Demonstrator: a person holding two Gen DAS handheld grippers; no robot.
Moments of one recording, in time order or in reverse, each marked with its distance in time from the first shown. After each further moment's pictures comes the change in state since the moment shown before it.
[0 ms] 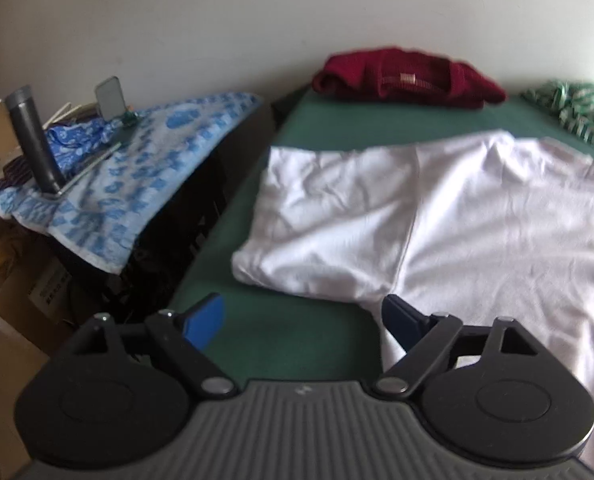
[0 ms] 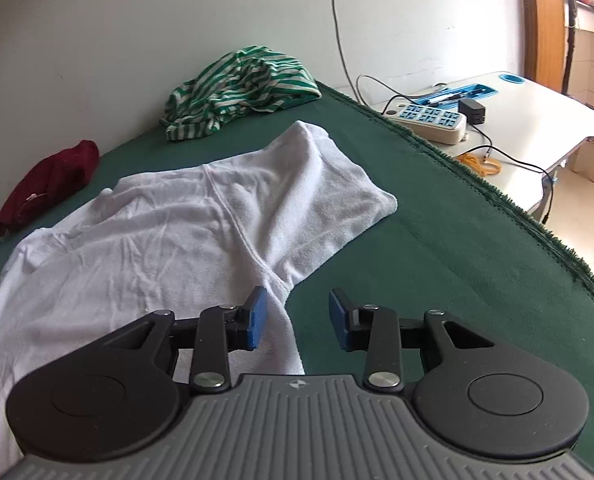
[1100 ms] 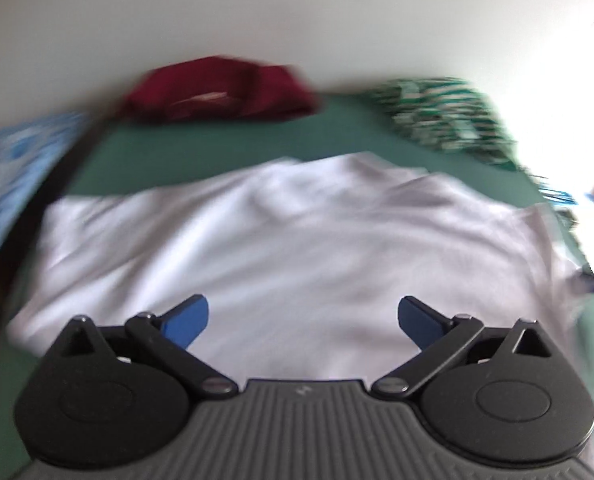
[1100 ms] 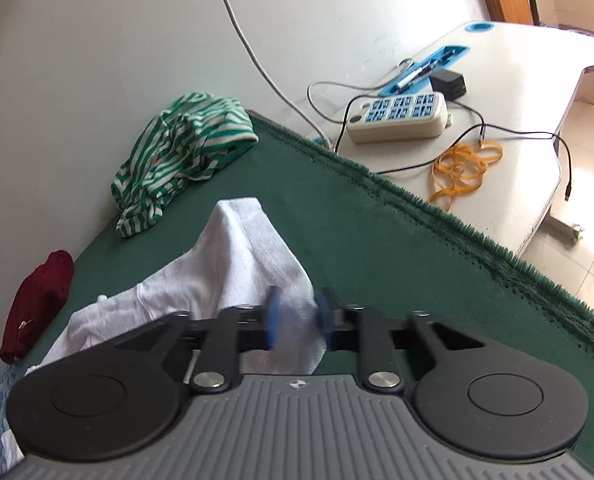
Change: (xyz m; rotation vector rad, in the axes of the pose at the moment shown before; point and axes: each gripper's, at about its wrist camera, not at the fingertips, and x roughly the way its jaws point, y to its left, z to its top) left arm -0.004 -0.159 0.071 0.110 0.076 -0.416; right arm 0.070 -0.078 0.067 0.315 -0.031 0.078
